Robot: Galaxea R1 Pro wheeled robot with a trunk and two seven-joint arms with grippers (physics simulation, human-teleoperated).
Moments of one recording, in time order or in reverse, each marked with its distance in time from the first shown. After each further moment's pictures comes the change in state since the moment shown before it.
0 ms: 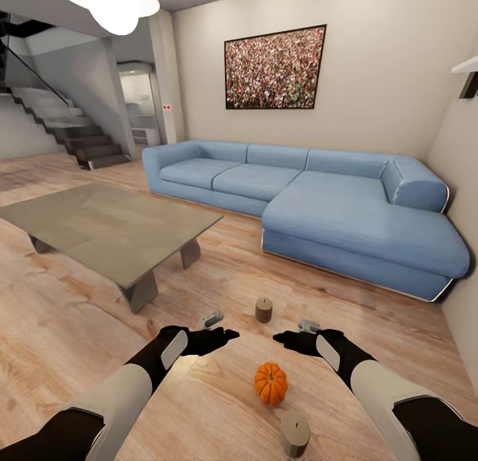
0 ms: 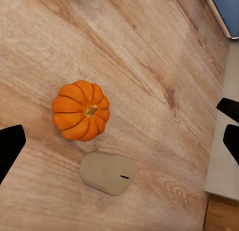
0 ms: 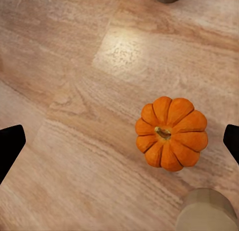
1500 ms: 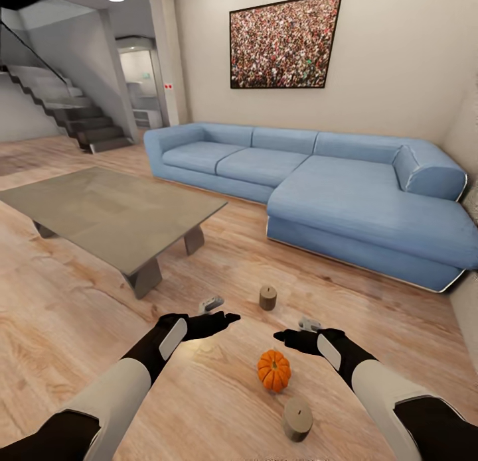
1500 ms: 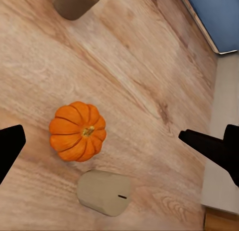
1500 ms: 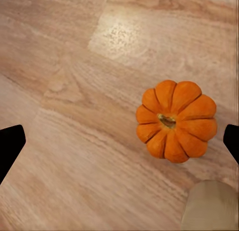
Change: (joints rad) left arm 0.000 0.008 0.001 -0.129 0.005 0.002 -0.016; right arm 0.000 -0.005 -0.007 -0.006 -0.006 -0.006 0.005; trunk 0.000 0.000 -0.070
